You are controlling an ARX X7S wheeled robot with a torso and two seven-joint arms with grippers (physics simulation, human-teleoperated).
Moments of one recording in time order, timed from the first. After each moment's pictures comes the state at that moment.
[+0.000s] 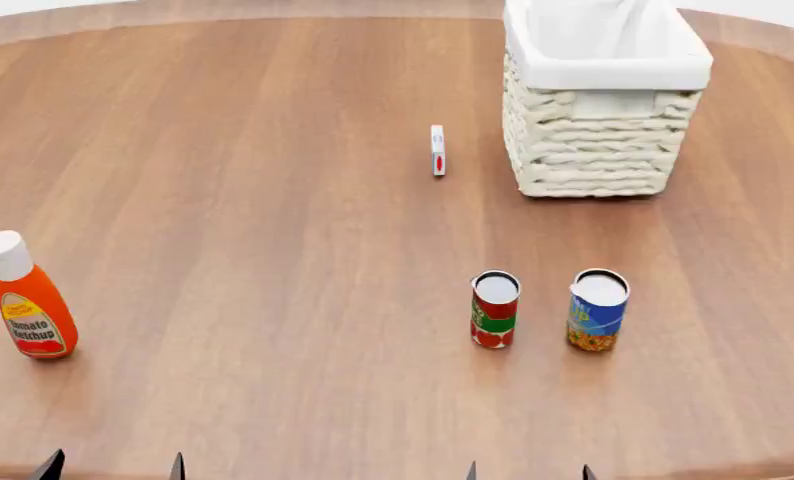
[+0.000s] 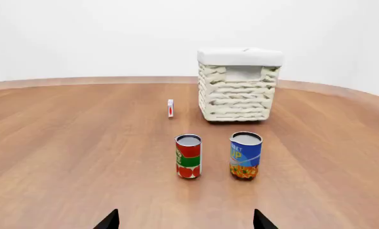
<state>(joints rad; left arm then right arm) 0.00 0.00 0.00 0.00 0.00 0.00 0.00 0.00 0.00 0.00 0.00 0.00 0.00 0.00</state>
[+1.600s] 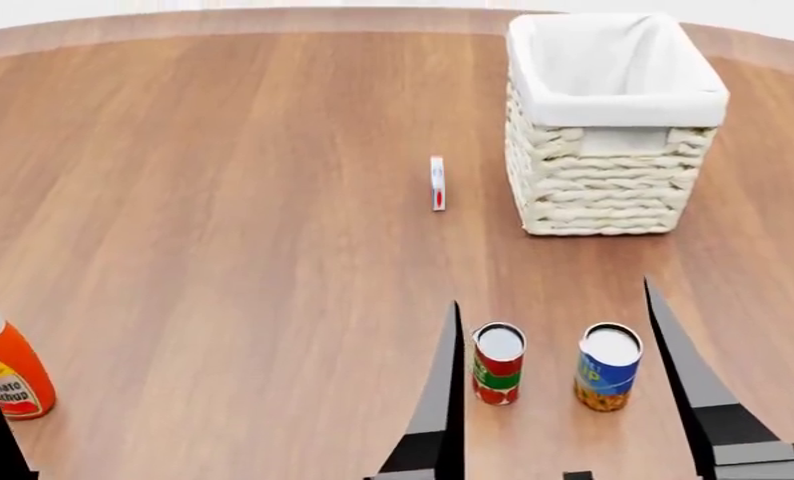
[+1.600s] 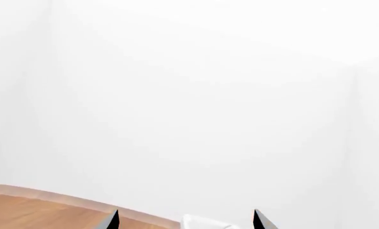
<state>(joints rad) 0.07 -0.18 -0.02 0.89 -0.21 -0.23 -0.16 0.03 0.10 -0.16 -0.99 -0.24 0.53 -0.02</state>
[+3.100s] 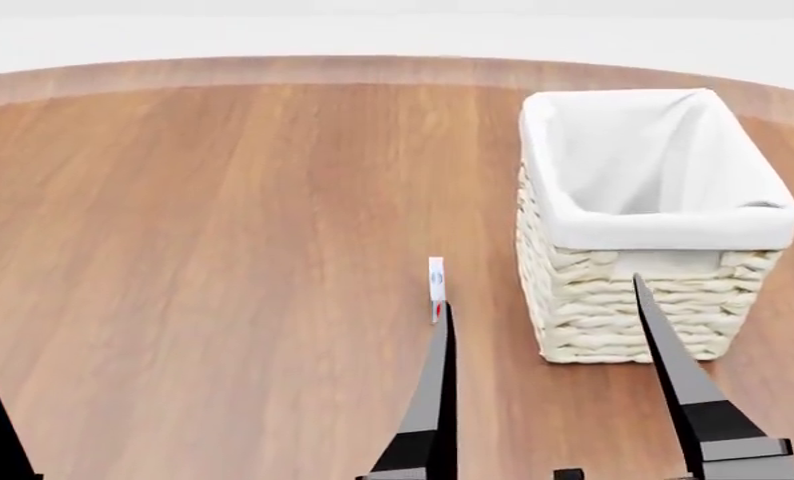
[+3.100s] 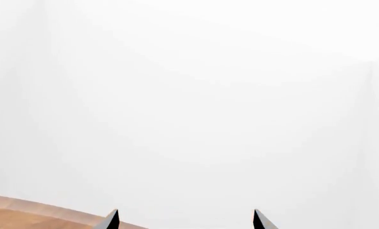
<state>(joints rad) 0.08 -0.23 0.00 0.85 -0.24 -0.19 -0.21 0.05 0.16 -0.20 -0.98 -0.21 0.54 0.05</state>
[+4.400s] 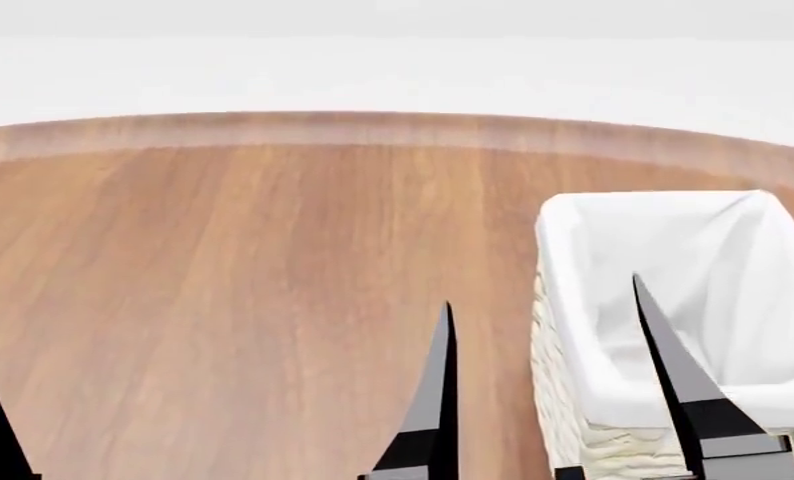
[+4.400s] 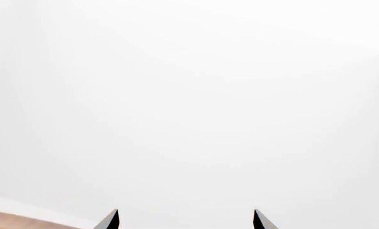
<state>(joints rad) 0.08 -0.27 0.02 0.84 -0.26 -0.17 -0.25 0.05 0.19 -0.21 -0.98 -0.17 0.56 0.08</state>
